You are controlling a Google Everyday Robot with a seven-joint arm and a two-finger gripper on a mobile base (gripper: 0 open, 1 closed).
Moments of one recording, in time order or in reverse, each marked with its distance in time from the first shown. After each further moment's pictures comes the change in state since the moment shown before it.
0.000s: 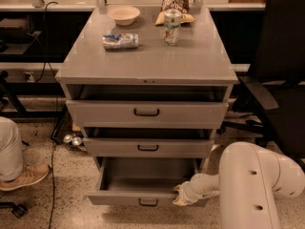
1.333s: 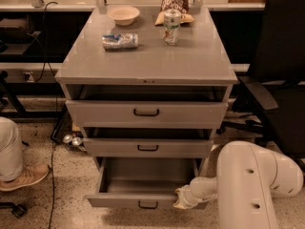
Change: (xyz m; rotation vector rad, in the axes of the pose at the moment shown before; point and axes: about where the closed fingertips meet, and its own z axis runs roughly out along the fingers) arm -0.001 0.014 0.005 -0.011 0.007 -0.008
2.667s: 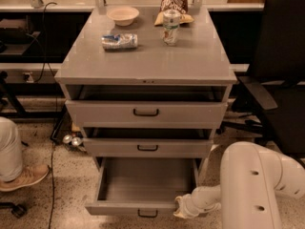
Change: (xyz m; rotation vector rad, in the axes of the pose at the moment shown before) arm 0.008 0.038 -0.004 -0.003 -0.008 0.038
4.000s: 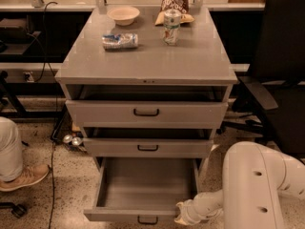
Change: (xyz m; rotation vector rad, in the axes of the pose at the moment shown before) arm 0.003 0.026 -0.007 -0.006 -0.004 0.029
